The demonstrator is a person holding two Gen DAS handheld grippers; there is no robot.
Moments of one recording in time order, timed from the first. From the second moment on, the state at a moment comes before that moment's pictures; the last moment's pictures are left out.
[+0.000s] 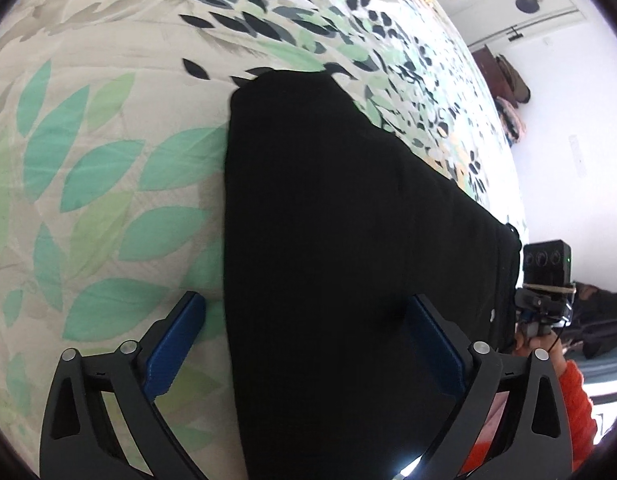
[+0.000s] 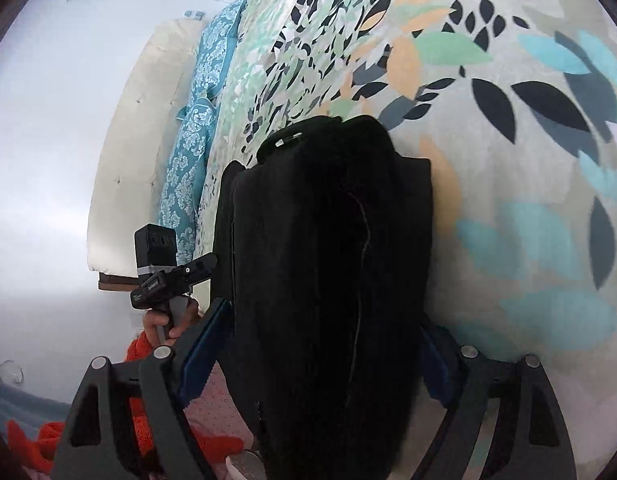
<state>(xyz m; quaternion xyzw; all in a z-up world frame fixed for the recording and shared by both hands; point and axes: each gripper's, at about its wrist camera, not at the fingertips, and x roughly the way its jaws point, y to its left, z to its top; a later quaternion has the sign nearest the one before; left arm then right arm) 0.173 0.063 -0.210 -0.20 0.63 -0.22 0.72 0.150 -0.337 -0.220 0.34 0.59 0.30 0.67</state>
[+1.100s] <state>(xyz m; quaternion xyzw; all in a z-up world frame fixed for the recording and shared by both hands) 0.285 0.087 -0.171 -0.12 0.55 0.01 0.83 0.279 -0.386 -0.165 0.30 0.54 0.16 0.77</state>
